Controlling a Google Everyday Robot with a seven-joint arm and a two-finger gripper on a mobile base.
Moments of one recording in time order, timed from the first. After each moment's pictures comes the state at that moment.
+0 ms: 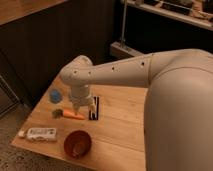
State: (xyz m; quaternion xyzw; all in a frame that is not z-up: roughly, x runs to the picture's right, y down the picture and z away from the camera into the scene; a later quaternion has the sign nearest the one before) arm -0.107 0.103 0.703 -0.26 0.23 0.64 0.68
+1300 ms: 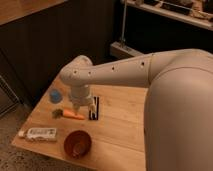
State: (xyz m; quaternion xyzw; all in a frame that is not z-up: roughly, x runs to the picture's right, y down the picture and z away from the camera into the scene) arm -0.107 0.103 0.703 -0.26 0.23 0.64 0.68
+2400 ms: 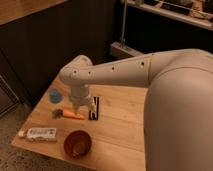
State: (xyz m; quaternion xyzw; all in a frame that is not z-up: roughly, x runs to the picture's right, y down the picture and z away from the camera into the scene) arm -0.117 0.093 0.708 -0.26 0.21 0.63 0.70
